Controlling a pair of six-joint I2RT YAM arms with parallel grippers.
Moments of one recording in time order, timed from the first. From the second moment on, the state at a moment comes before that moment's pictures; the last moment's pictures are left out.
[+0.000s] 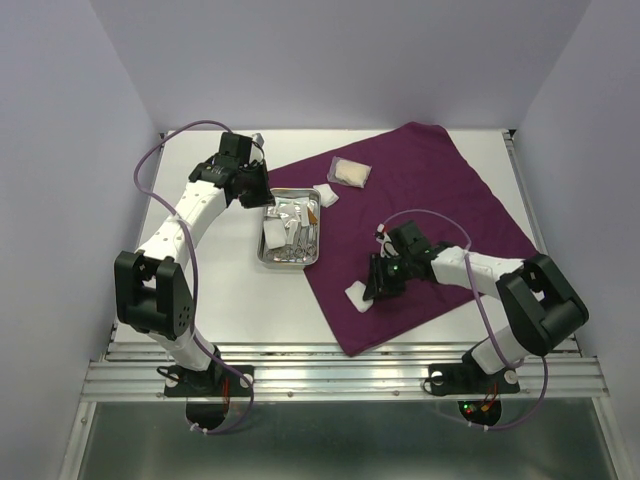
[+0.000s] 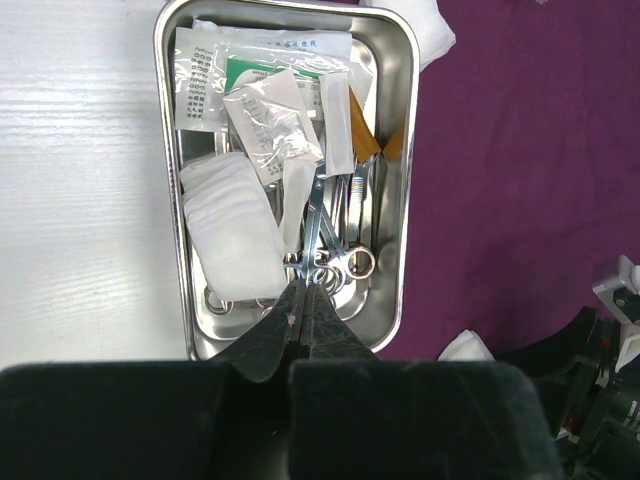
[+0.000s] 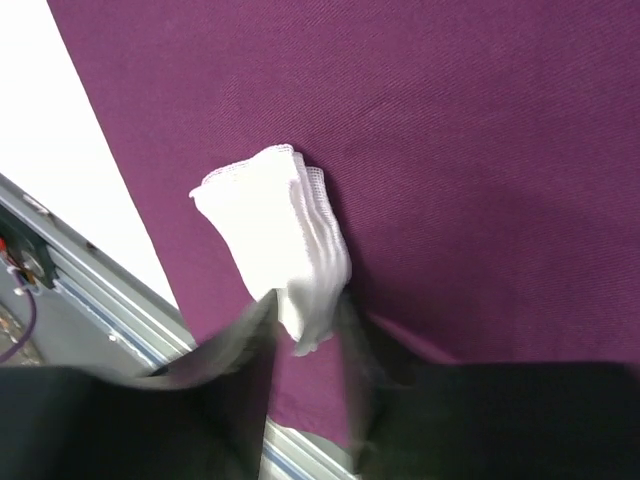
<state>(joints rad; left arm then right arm) -0.27 1.61 1.41 -0.68 0.17 -0.40 0.56 1.52 0.72 -0.27 -0.45 0.52</state>
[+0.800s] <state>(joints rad) -0.27 1.61 1.41 -0.67 0.16 -0.40 0.51 1.52 1.06 -0.26 -0.22 0.58</state>
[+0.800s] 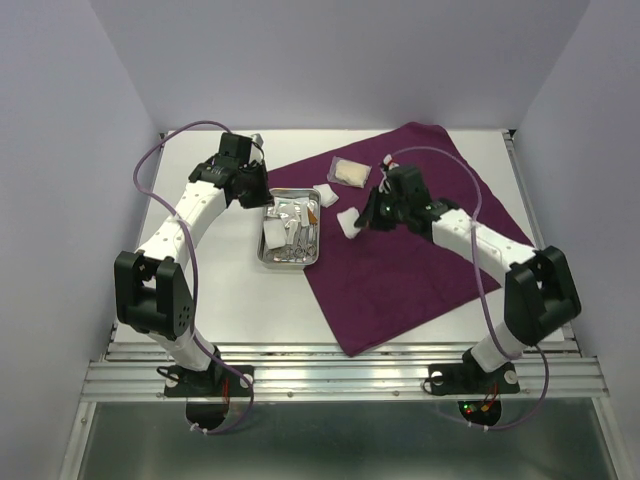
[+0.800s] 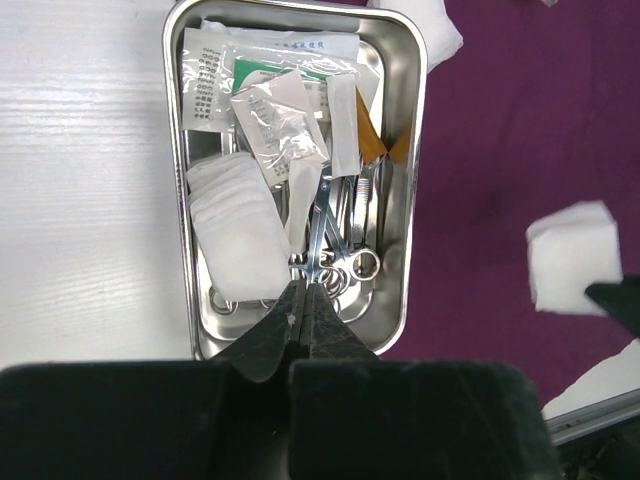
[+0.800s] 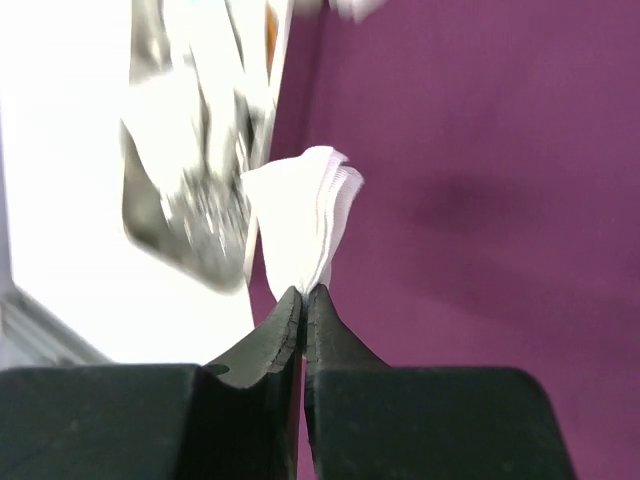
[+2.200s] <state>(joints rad) -0.25 1.59 1.37 -0.68 0.14 -0.40 0.41 2.34 1.85 -0.20 -0.37 0.66</state>
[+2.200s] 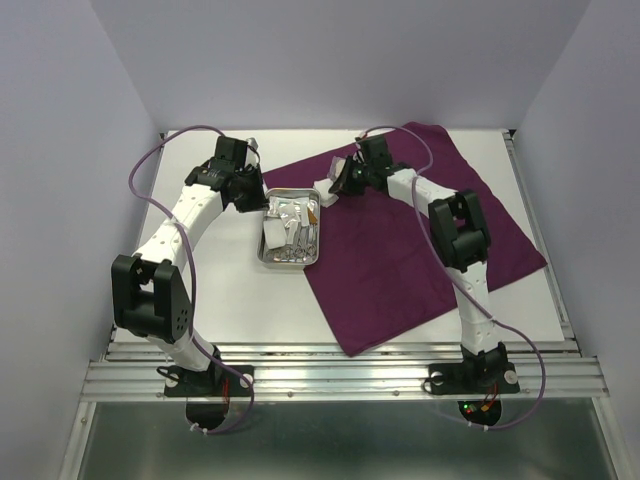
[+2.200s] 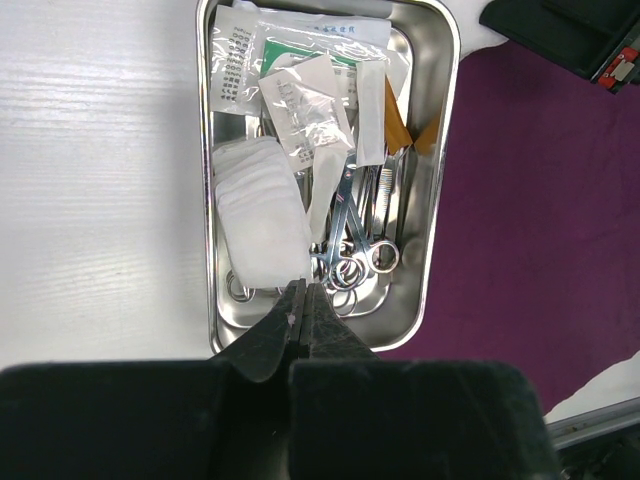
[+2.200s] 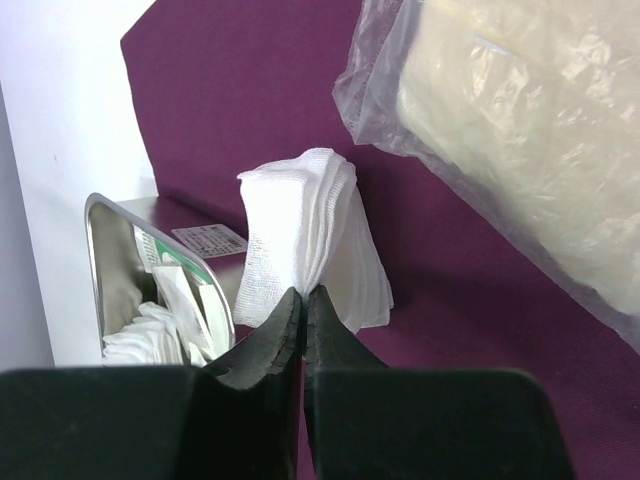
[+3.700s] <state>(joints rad) -0.25 1.59 1.37 -0.68 0.16 -0.40 0.39 2.34 1.88 -0.26 -0.34 0.60</state>
